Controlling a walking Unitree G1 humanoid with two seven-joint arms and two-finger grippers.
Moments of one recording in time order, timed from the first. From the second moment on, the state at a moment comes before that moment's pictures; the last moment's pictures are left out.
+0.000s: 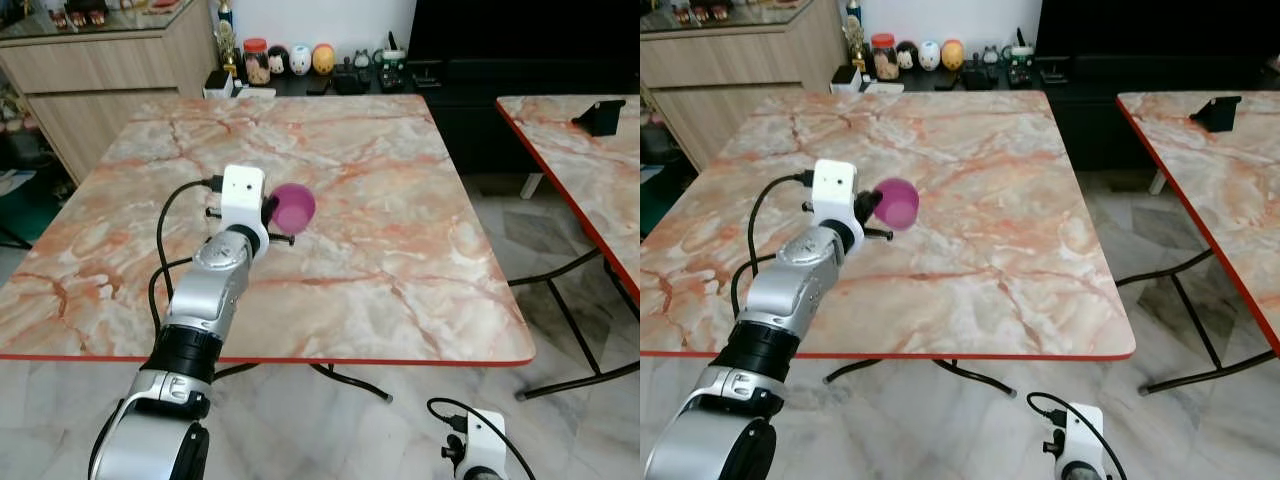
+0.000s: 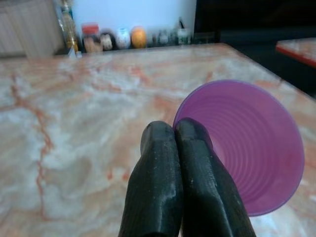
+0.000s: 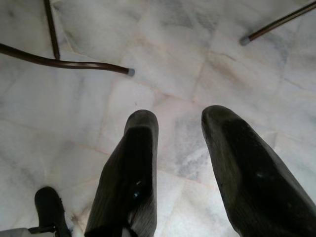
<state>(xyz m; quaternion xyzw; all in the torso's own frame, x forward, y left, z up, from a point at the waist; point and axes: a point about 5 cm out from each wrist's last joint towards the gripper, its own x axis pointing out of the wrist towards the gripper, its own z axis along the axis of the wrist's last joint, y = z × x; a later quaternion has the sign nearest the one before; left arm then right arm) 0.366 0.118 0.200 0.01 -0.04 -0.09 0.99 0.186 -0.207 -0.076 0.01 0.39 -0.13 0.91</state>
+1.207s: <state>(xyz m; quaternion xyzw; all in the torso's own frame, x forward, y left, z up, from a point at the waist) 0.354 0.120 0.203 0.02 -0.12 -0.04 0.99 0.184 -0.216 -0.075 0.00 0.39 -0.14 0.91</state>
